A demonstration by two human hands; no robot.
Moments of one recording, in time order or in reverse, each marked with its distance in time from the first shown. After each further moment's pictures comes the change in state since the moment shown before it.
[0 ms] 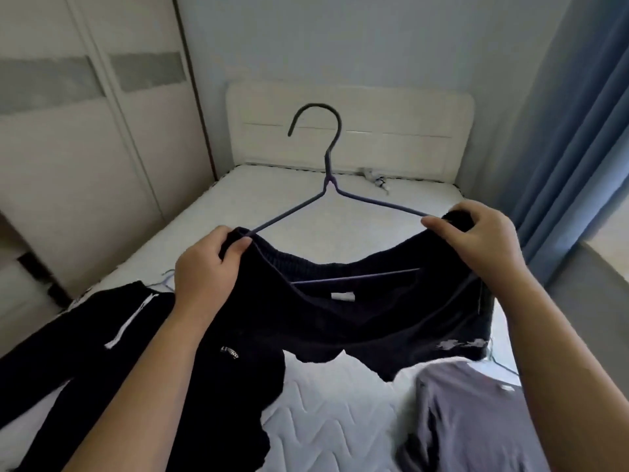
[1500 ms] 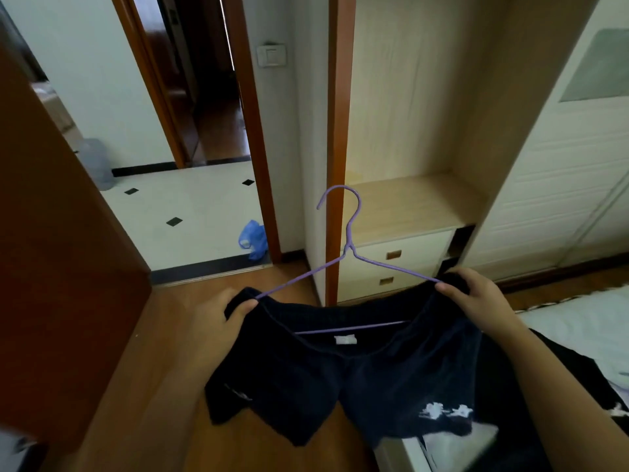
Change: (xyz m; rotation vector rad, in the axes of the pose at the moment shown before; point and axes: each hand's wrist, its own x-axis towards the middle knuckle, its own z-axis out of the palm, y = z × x) left_hand -0.193 -0.565 -0.657 0.476 0.416 -0.984; right_hand -0.273 -0.684 0.702 0.344 -1.127 -0.649
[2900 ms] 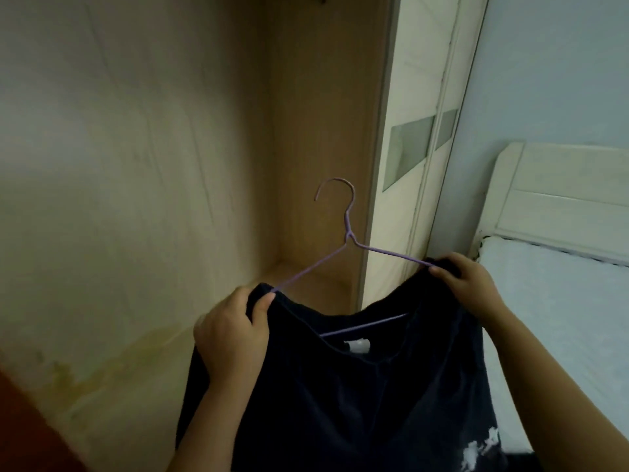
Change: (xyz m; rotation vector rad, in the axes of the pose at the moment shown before) left_hand 0.523 0.275 0.323 -0.179 0.087 0.701; right_hand 0.393 0.127 -0.197 -0.302 0.787 0.363
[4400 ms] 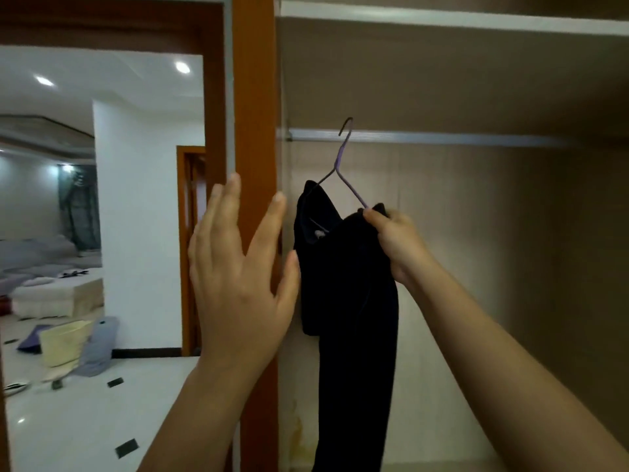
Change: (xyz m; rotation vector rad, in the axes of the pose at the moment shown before) left_hand 0.082 0.078 -0.254 0.750 0.892 0.204; right_hand 0.058 -0.439 0.011 1.324 -0.820 -0.424
